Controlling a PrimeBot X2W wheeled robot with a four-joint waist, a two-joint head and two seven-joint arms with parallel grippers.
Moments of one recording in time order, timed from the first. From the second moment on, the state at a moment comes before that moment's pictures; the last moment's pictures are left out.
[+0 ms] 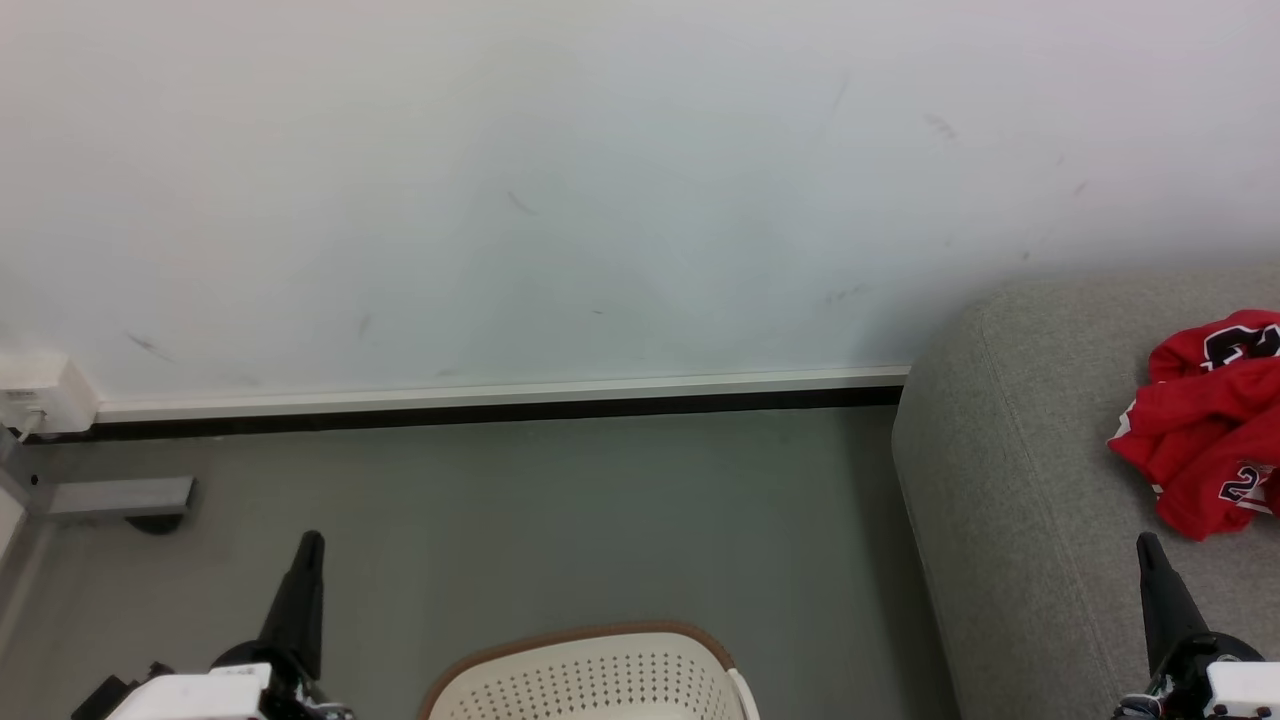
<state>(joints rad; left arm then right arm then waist) -0.11 0.05 0.11 0.25 -1.61 -0.13 0.11 -0.10 -0.05 -0.11 0.25 1.61 0.13 0.11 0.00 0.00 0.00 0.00</state>
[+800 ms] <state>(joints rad) -0.11 0.05 0.11 0.25 -1.61 -0.13 0.11 -0.10 -0.05 -0.11 0.25 1.61 0.13 0.11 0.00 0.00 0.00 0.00</state>
